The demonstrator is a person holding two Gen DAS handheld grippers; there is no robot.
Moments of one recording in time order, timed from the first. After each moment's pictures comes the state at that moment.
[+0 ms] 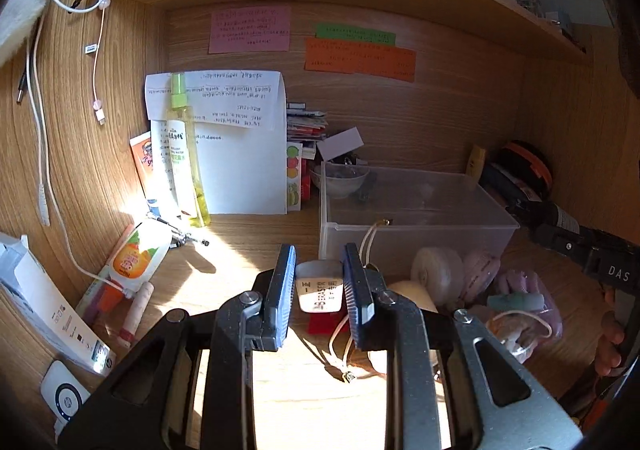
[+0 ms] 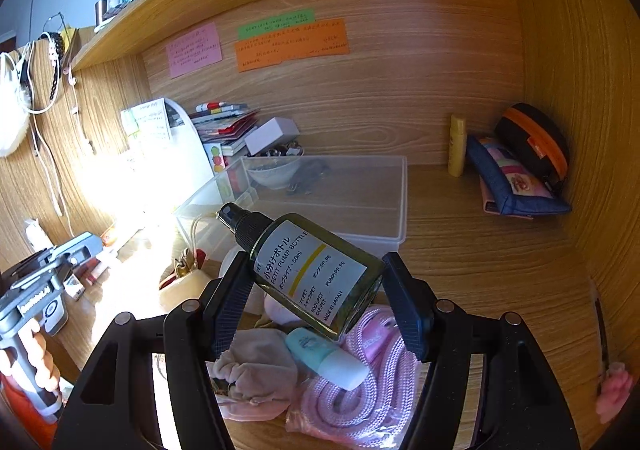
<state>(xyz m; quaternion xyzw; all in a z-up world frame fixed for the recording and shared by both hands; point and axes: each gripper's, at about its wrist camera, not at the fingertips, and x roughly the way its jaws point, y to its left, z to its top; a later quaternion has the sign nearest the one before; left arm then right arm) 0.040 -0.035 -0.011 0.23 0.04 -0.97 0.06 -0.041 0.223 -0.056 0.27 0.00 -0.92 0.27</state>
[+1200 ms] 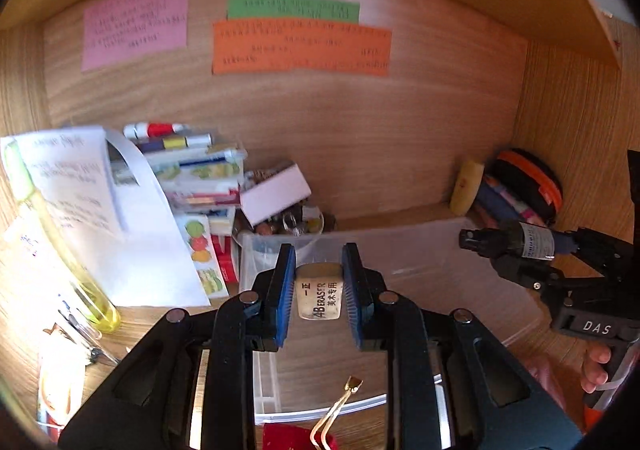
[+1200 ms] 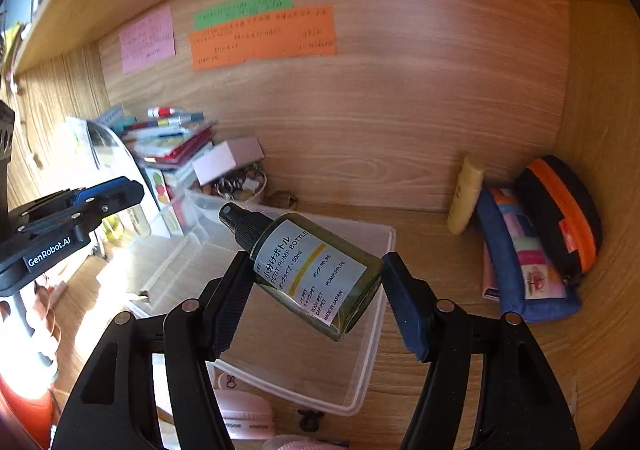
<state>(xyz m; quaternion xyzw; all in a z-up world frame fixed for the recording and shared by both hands) -0.141 -0.019 0.002 0.28 0.02 -0.96 -0.02 -0.163 0.175 -0.040 0.31 0.06 -0.91 0.26</state>
